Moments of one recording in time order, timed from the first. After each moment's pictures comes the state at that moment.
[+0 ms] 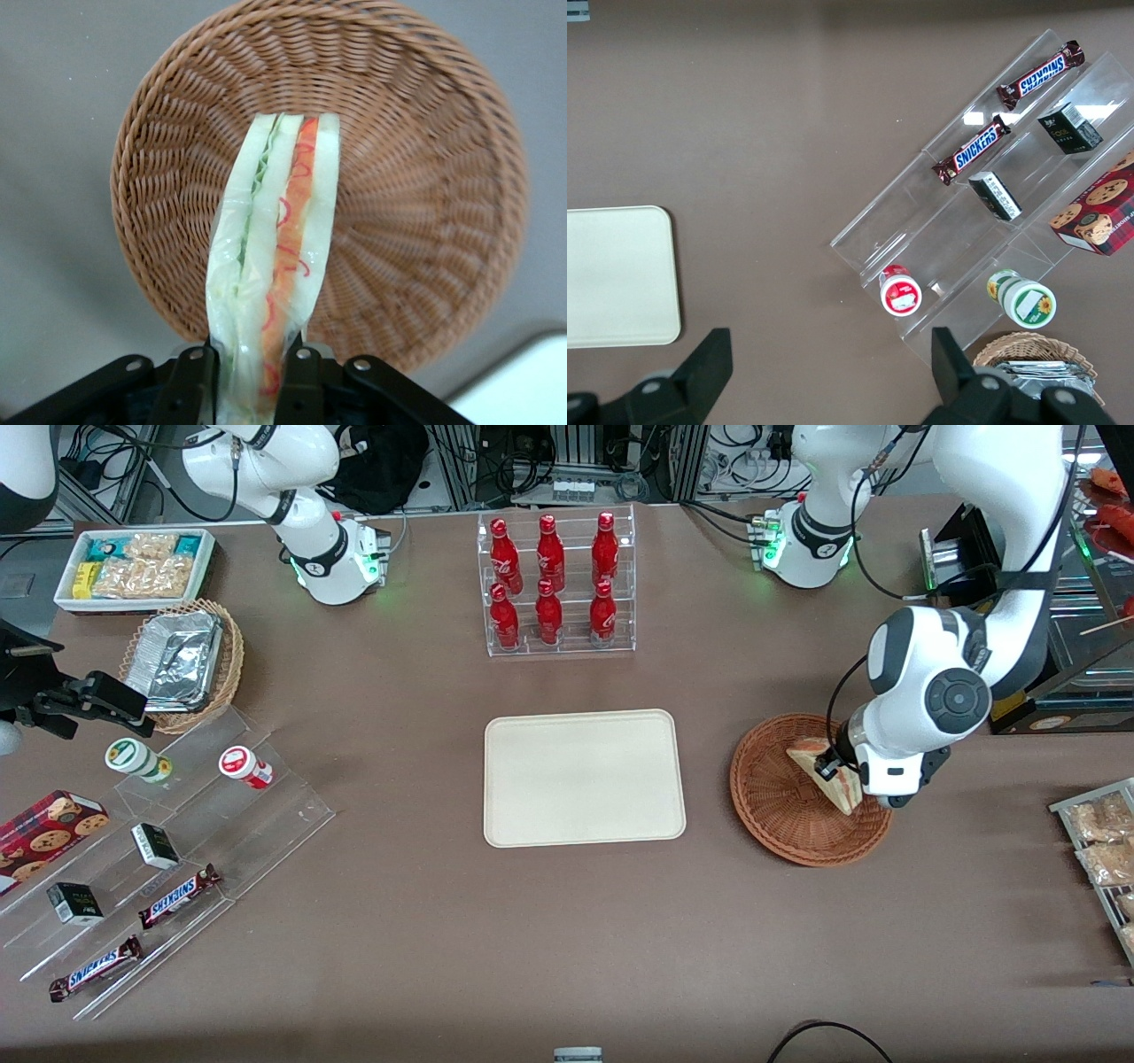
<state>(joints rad) -0.03 0.20 -0.16 -2.04 0.01 2.05 -0.93</state>
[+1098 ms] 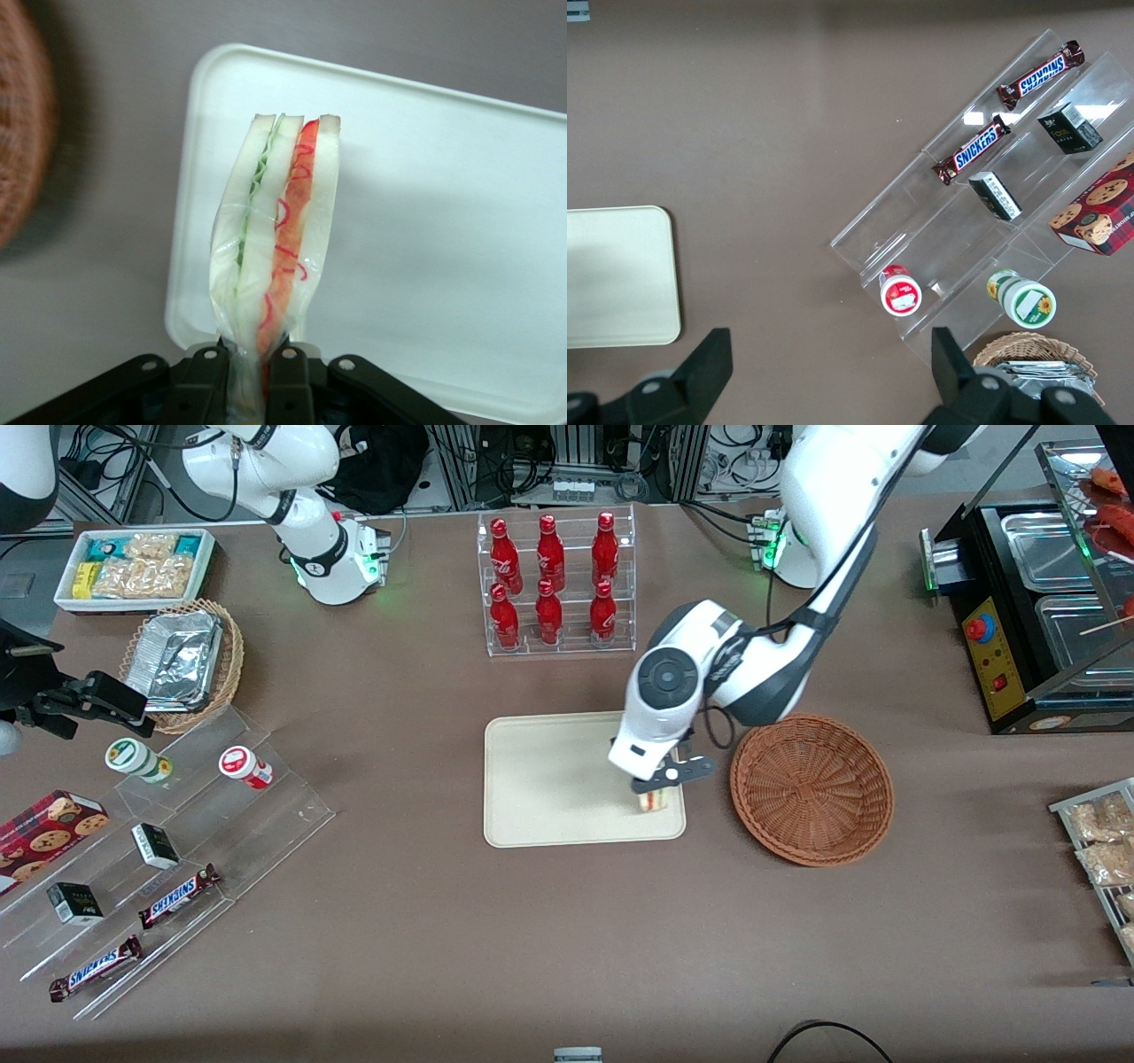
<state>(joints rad) -0.41 0.54 -0.32 -1.63 0.09 2.02 -0.99</state>
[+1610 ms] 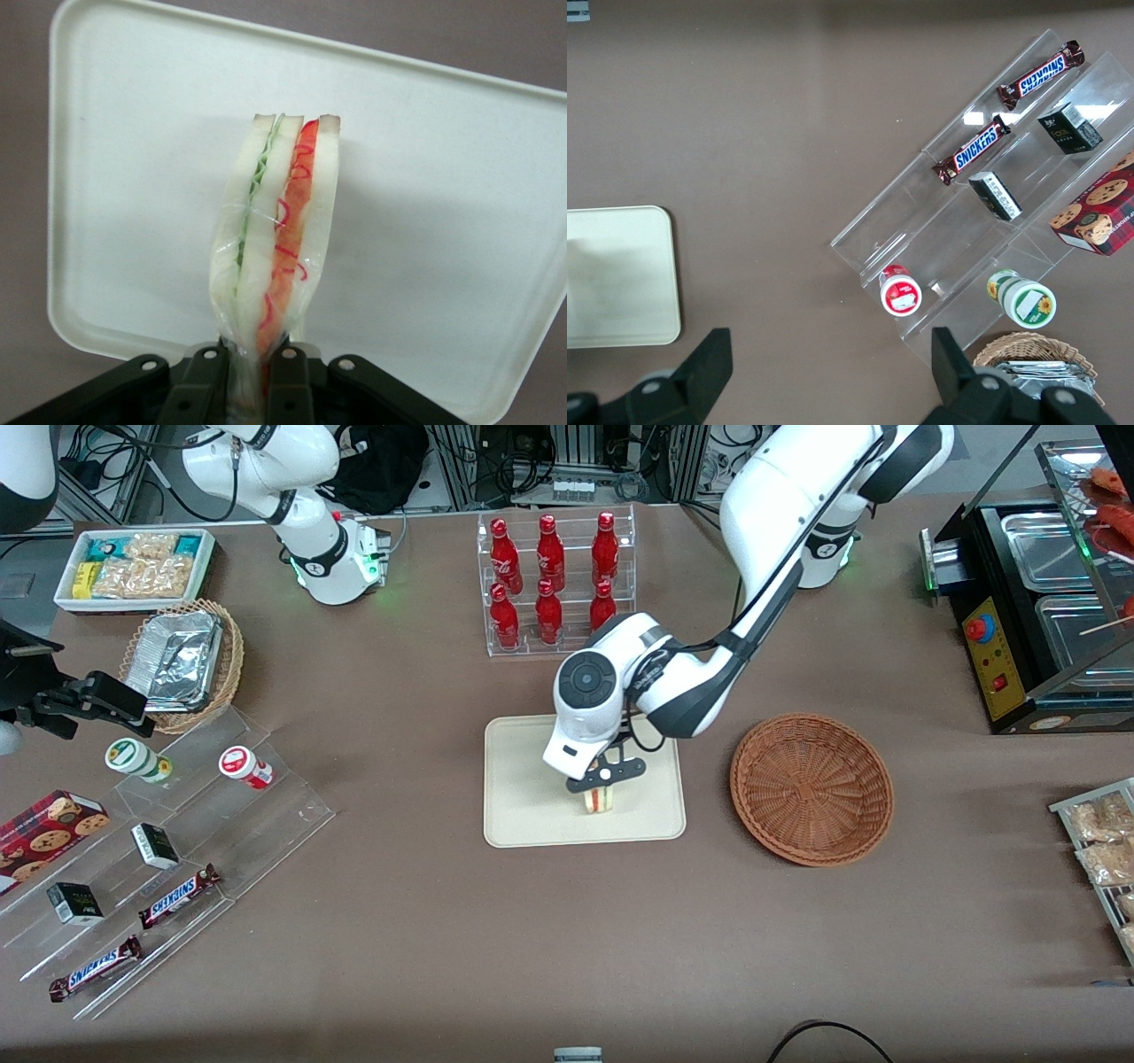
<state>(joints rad) -0.53 0.71 -0.32 -1.44 0.14 2.01 -1.10</state>
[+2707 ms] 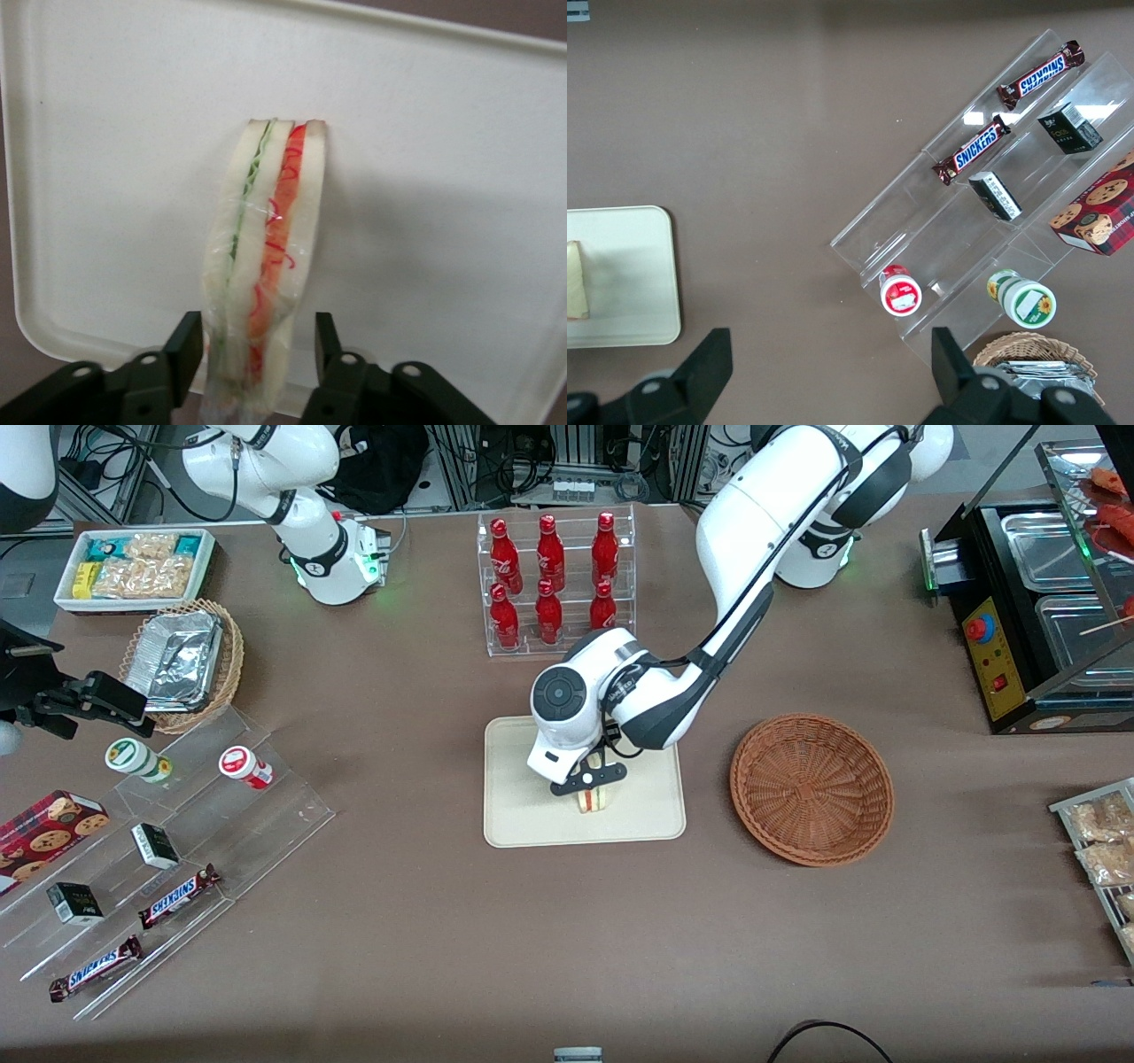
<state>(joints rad) -0.57 0.80 -0.32 -1.34 0.18 1.97 -1.13</state>
